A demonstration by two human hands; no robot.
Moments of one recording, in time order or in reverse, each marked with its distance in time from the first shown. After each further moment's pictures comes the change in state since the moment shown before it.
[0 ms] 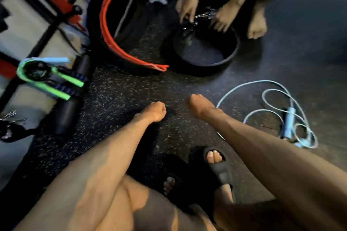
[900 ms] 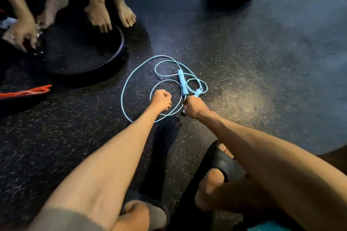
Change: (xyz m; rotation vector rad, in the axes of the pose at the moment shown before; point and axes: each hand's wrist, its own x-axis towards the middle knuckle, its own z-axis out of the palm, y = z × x) left_hand -0.030 0.314 0.208 -0.452 -0.103 0.345; right_hand -0.235 0.260 0.043 0.420 0.291 0.587
